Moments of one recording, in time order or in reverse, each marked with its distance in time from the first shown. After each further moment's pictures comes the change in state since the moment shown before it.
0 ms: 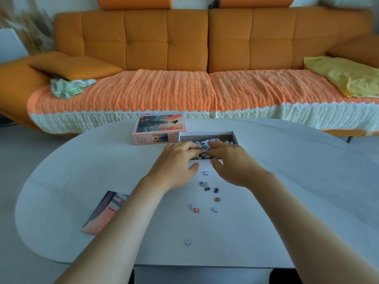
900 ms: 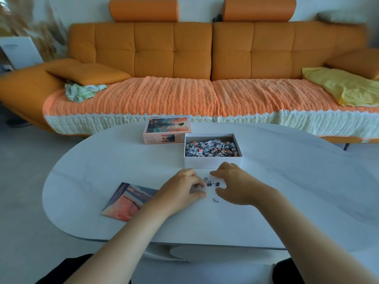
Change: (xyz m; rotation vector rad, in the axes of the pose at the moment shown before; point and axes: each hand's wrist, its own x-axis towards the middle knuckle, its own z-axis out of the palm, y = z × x) left_hand -0.071 0.032 0.002 -0.264 -0.206 -0.115; right_hand -0.055 -0.025 0.003 0.007 -0.276 0.075
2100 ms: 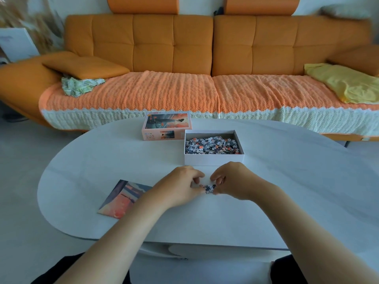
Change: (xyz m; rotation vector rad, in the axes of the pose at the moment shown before) left_hand 0.007 0.003 -0.011 0.032 -0.035 -0.057; right_hand 0.004 -0.015 -0.012 0.196 -0.008 0.133
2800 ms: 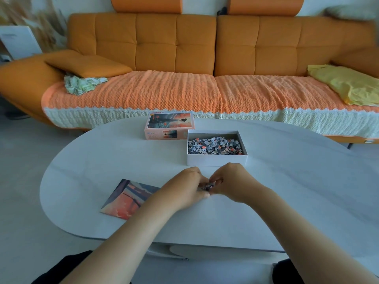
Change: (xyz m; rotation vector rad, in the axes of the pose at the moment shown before) left_hand 0.001 0.011 0.001 0.046 -0.095 -0.013; right_hand 0.000 -0.016 0.008 -0.018 0.043 0.027
